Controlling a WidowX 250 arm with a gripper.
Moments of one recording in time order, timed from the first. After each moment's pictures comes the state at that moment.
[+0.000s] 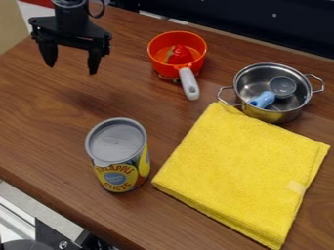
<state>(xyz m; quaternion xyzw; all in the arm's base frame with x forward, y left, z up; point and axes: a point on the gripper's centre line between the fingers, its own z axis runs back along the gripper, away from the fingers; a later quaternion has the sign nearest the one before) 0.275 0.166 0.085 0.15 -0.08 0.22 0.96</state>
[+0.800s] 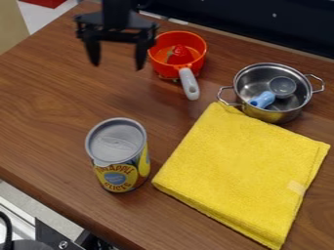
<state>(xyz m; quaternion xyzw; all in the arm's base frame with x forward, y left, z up) 0.305 0.096 0.100 0.06 -0.07 0.26 0.96</state>
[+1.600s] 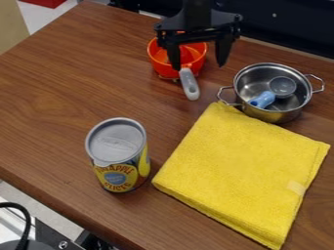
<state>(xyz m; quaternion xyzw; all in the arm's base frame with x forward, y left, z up) 0.346 0.009 0.094 0.01 -0.13 0.30 0.95</state>
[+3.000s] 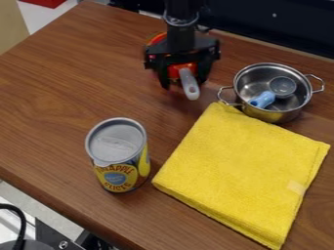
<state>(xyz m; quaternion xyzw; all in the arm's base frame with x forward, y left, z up) 0.339 0.030 0.054 0.02 -0.10 0.33 0.94</state>
